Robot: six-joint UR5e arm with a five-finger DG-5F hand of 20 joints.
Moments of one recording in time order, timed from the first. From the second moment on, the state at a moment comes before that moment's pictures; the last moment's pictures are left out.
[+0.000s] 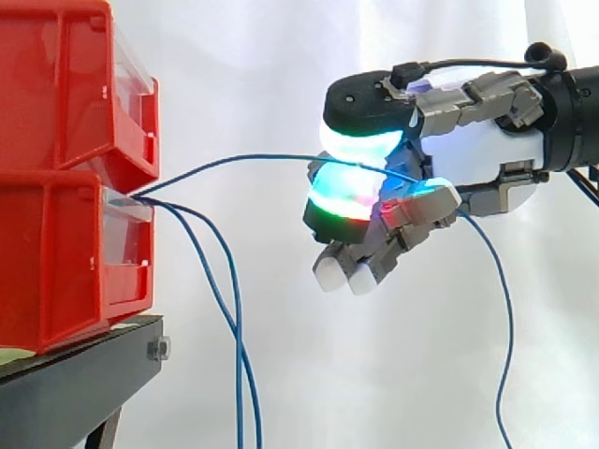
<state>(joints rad) 0.05 -2.24 -0.99 -3.16 -1.40 -0.50</state>
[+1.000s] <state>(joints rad) 0.06 -2.24 -0.98 -3.17 -1.39 -0.48</state>
